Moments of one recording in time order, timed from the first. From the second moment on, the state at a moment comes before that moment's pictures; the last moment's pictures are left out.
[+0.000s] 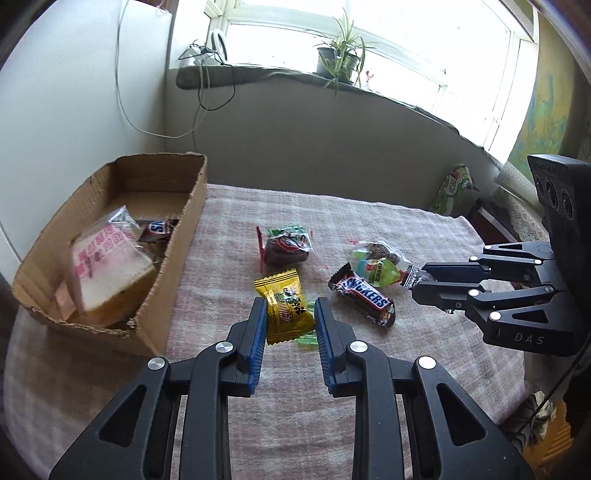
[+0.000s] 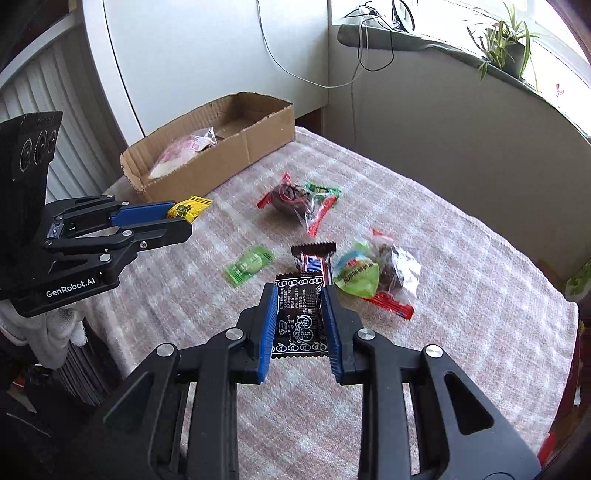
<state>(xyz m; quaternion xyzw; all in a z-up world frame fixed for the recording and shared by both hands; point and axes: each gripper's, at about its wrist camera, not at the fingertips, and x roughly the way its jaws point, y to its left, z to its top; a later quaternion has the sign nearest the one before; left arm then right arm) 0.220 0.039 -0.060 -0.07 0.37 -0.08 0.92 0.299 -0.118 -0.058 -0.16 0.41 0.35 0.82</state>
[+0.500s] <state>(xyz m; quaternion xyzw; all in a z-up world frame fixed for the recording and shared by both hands) 0.215 0.142 -0.051 -0.11 0.34 0.00 0.93 0.337 -0.014 -0.026 -0.17 0.39 0.39 0.82</state>
